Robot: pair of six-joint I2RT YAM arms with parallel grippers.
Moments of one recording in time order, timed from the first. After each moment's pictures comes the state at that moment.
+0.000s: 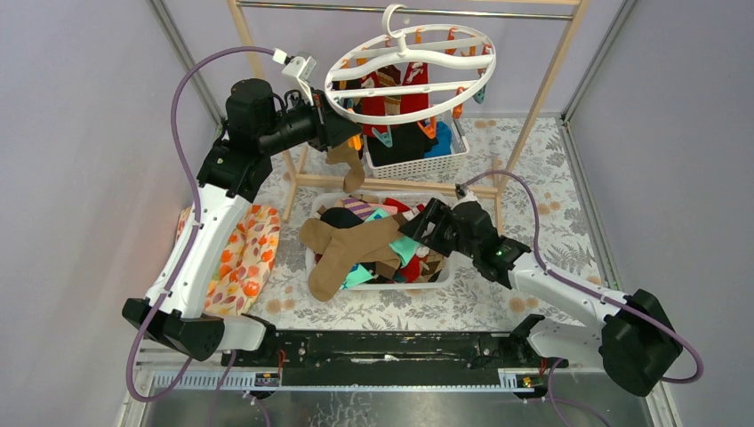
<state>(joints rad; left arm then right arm) -0.33 1.34 1.64 -0.46 0.56 -0.32 0.72 1.13 0.63 -0.01 -0.02 1.00</state>
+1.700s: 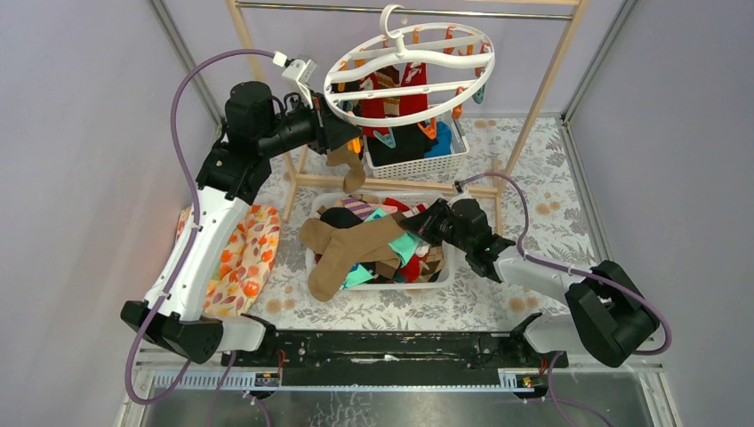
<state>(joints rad) -0.33 1.33 1.62 -0.46 0.57 -0.32 0.62 1.33 0.54 0.39 -0.13 1.15</state>
